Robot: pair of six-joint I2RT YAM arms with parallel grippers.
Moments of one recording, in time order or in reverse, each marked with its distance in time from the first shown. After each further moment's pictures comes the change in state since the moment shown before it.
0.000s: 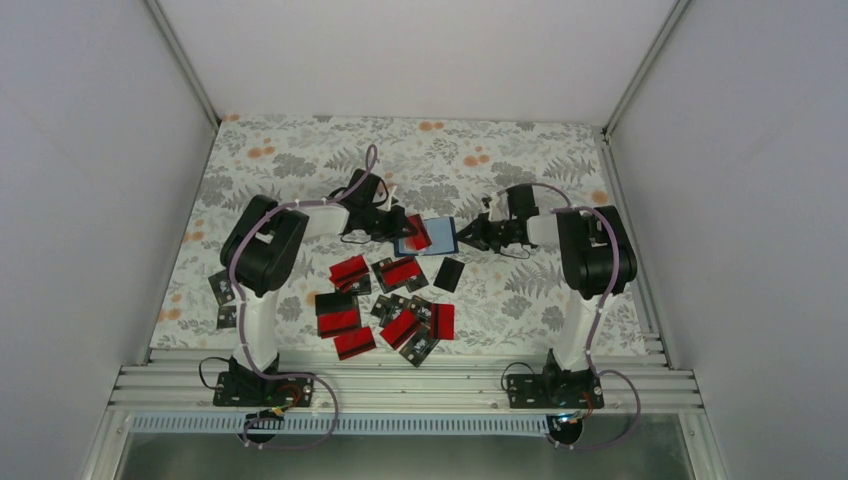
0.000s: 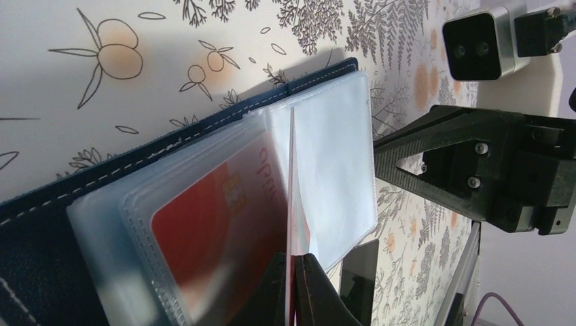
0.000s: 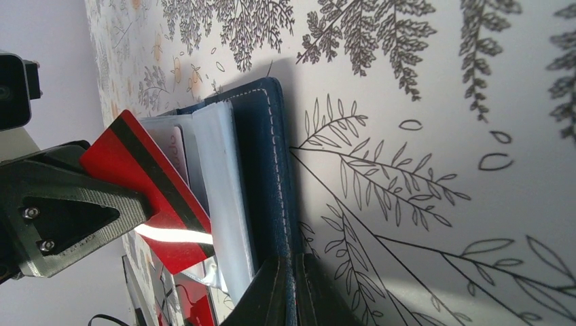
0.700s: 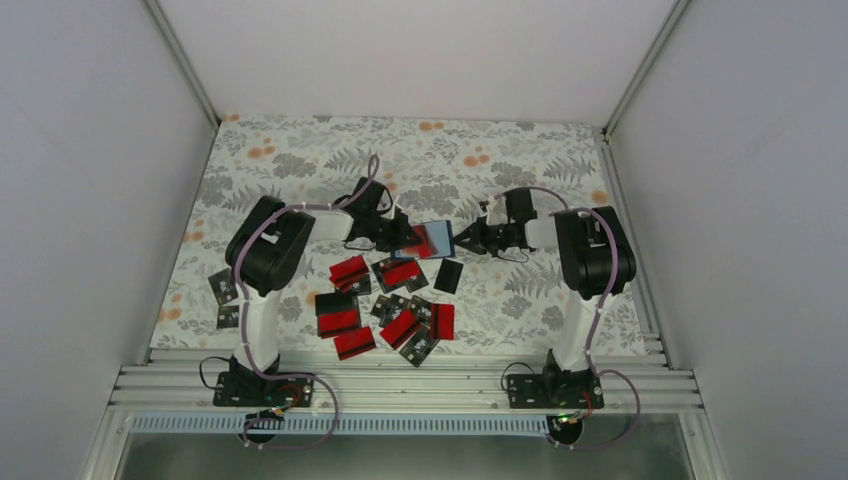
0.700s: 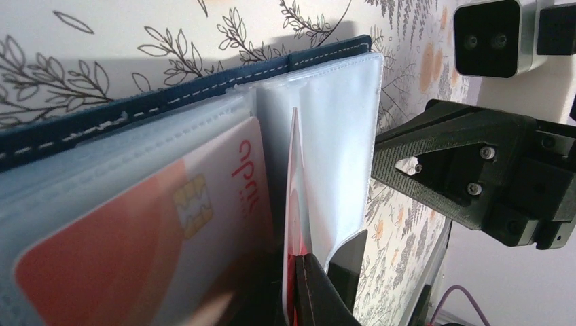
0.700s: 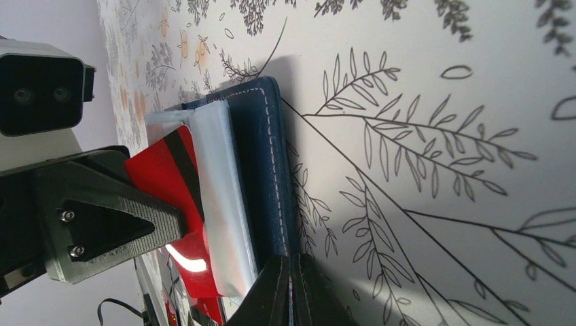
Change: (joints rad) left arm -0.027 0.026 -0.028 0.039 0.044 -0.121; right arm 0.011 0.000 -0.032 0.035 -0.033 0.005
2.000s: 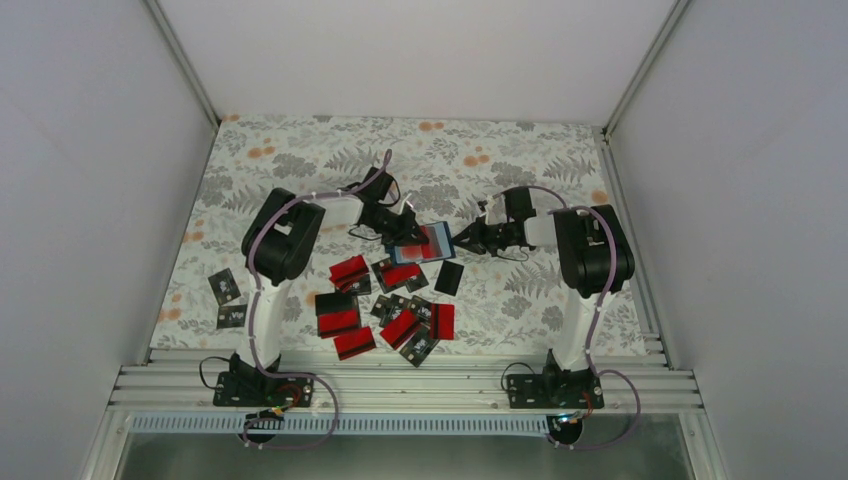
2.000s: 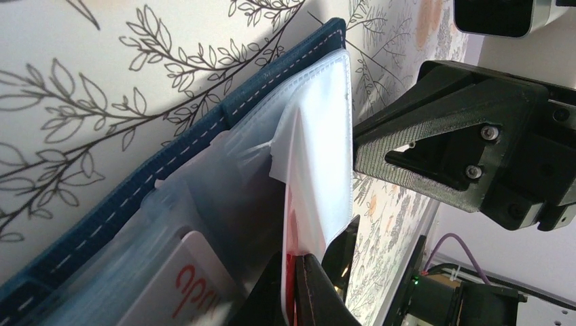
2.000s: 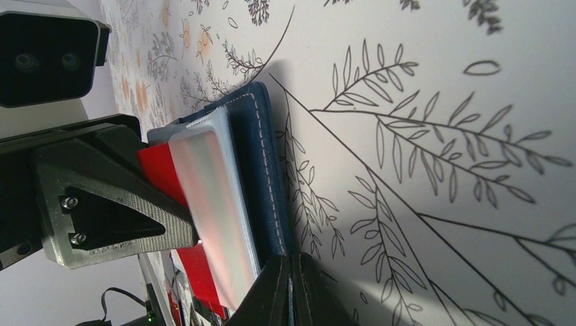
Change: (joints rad) left arm 0.006 0.129 0.226 -0.273 0.135 0.179; right arm 0.001 0.016 0.026 -0.038 -0.026 -0.028
